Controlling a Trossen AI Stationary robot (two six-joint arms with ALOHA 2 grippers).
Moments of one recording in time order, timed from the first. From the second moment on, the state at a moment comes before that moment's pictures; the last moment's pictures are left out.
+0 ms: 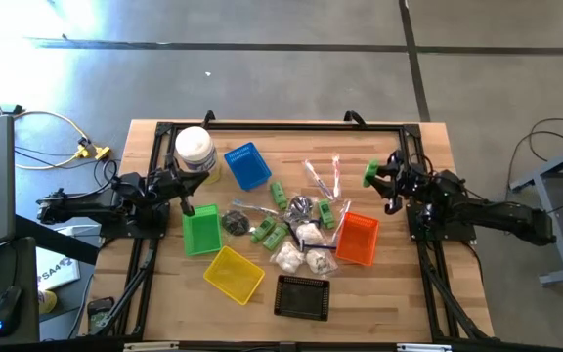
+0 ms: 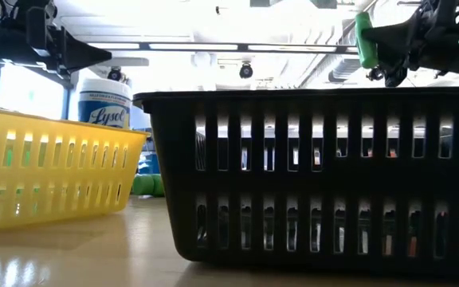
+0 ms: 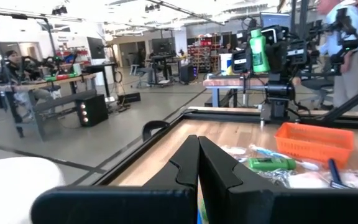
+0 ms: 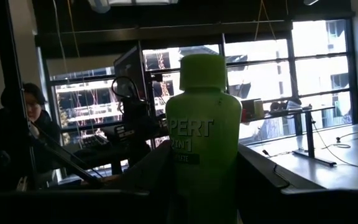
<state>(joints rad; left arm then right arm) 0.04 0.02 0.12 0.06 -0.36 0.12 -0.31 0.26 0.01 0.58 -0.10 0.16</state>
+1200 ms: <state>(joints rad) 0.04 0.02 0.12 0.17 -0.36 0.10 -0.23 0.75 0.26 0.61 0.00 0.15</state>
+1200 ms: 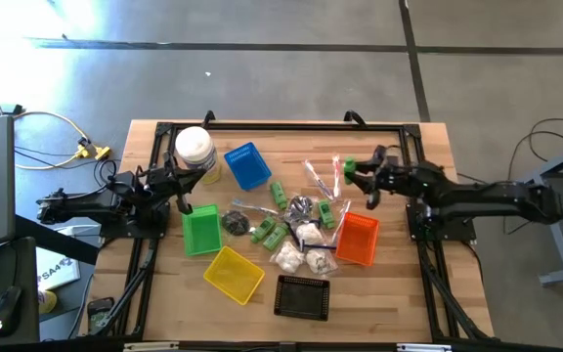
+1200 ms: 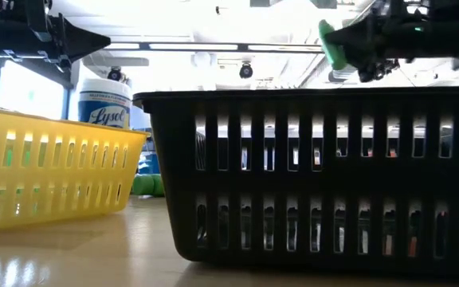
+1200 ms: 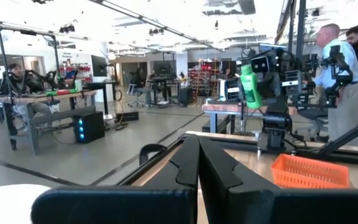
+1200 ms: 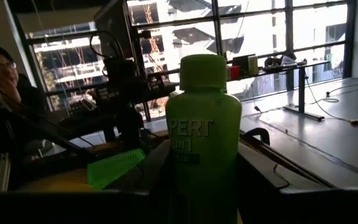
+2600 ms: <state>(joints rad) 0.04 0.02 0.12 0.18 -0.34 0.10 -0.28 2.04 1.69 -0.21 -0.15 0.03</state>
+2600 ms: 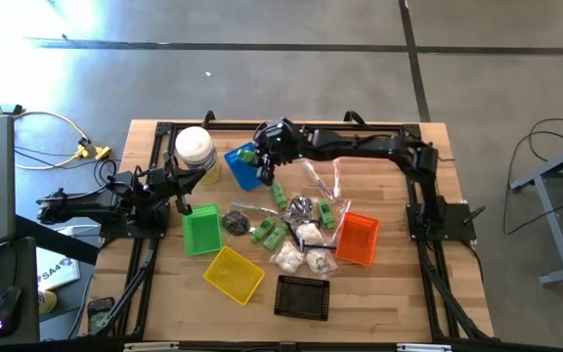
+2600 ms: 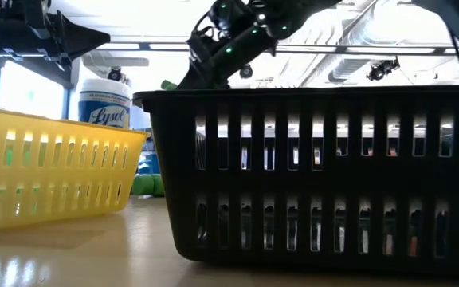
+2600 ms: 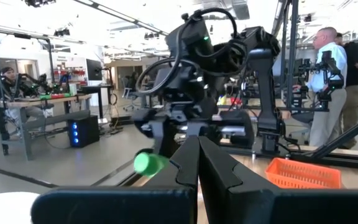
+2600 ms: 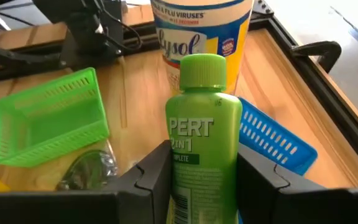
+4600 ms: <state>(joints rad) 0.04 0.02 0.12 0.18 -0.34 0.11 -0.32 2.36 1.86 -0.18 -0.15 0.21</state>
